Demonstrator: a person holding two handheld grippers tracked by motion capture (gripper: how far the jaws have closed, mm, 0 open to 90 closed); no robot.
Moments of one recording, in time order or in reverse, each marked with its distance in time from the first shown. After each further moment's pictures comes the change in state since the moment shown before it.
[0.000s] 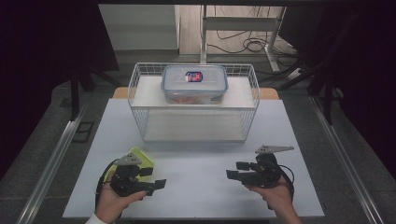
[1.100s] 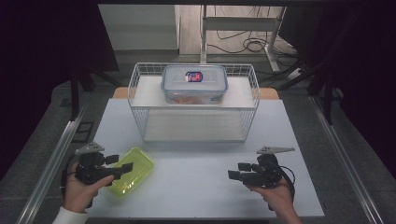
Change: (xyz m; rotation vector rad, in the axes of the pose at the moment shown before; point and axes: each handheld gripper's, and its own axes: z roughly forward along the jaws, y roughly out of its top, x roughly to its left) left arm 0.070 -0.007 -0.057 -0.076 0.186 -0.109; right arm -0.006 -0.005 0.000 0.004 -0.020 0.033
